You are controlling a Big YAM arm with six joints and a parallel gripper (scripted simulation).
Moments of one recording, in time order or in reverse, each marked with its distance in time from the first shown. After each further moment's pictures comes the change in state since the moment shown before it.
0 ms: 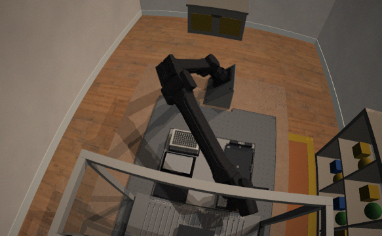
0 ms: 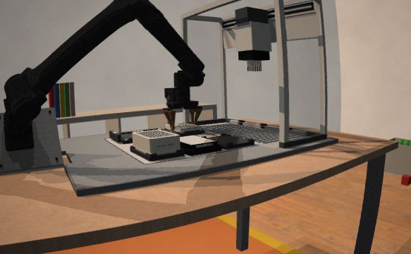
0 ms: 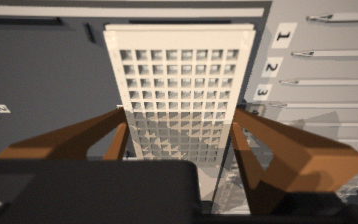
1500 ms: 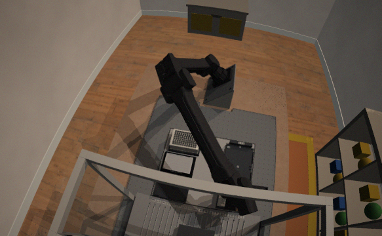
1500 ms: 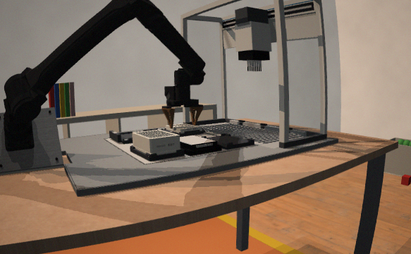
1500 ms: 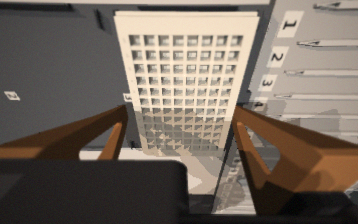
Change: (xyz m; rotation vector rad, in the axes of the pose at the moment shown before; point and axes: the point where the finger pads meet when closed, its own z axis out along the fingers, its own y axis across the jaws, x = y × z) arm 0.006 0.004 -0.007 -0.017 0.004 -0.003
